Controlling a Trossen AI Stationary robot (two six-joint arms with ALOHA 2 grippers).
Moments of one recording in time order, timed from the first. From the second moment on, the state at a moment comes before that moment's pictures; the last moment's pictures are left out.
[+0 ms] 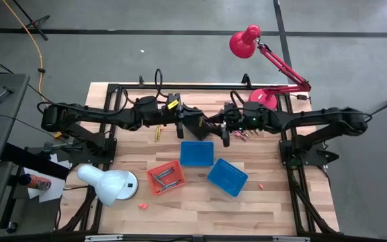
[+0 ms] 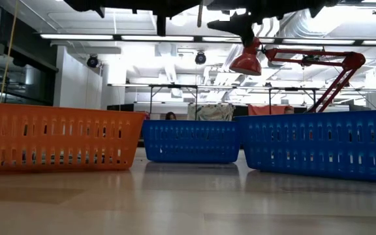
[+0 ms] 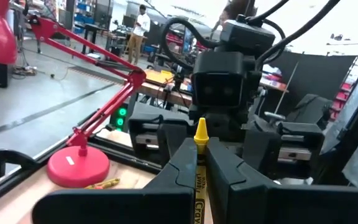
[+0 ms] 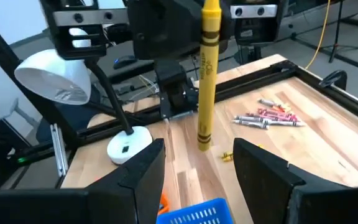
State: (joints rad) left arm 0.12 1.40 0.91 0.55 0.00 -0.27; right arm -0.08 1.27 0.85 0.23 -0.06 0.30
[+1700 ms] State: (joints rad) left arm 0.27 1.06 0.91 -0.16 -0.06 -0.21; right arm 0.23 1.13 0.85 -0.46 0.00 0.70
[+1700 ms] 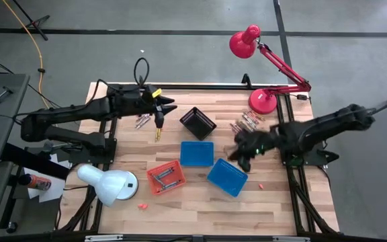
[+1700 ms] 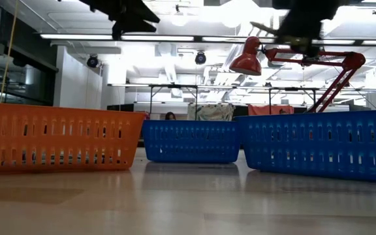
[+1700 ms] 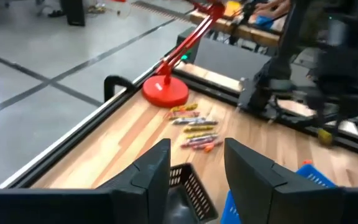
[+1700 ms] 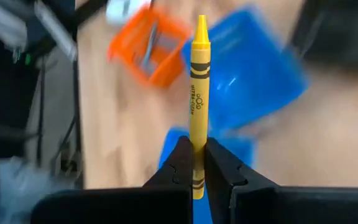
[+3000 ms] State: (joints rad) left arm 0.23 1.08 0.91 -0.16 -0.09 -0.21; right arm 0.18 1.10 0.90 -0.98 0.13 0.82
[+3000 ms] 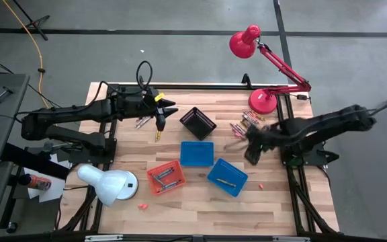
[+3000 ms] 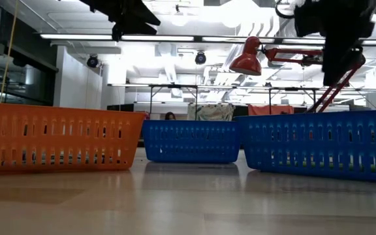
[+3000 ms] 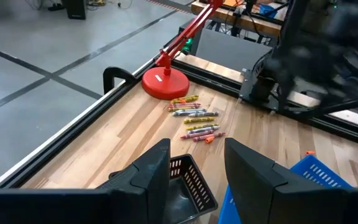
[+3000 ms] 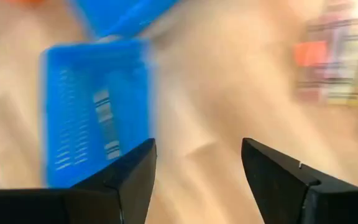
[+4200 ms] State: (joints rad) left arm 0.20 1.08 0.91 -0.16 -0.12 -0.21; right arm -0.60 1.55 0.90 -0.87 -0.05 0.31
